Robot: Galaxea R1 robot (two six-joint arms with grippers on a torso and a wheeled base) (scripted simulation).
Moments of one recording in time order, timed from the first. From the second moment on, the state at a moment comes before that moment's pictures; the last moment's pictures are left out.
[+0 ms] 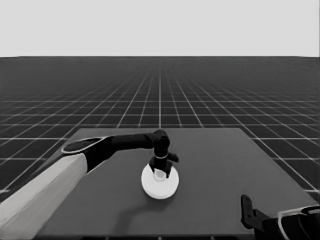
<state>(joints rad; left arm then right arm) 0.08 3.09 -1.76 0.24 1.51 -0.91 -0.35 1.76 -0.39 -0.70 -1.18 0.32</state>
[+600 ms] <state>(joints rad) 0.08 3.09 -1.76 0.24 1.51 -0.82 -0.35 1.76 -0.39 -0.70 -1.18 0.32</state>
